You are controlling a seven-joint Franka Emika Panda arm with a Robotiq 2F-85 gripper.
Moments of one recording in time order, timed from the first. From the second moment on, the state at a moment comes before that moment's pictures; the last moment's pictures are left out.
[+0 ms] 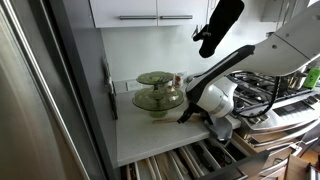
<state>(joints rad) 0.10 0.24 0.14 -2.27 1.22 3.18 -1.28</state>
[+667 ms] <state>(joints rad) 0.09 0.25 0.14 -2.27 1.21 3.16 -1.28</state>
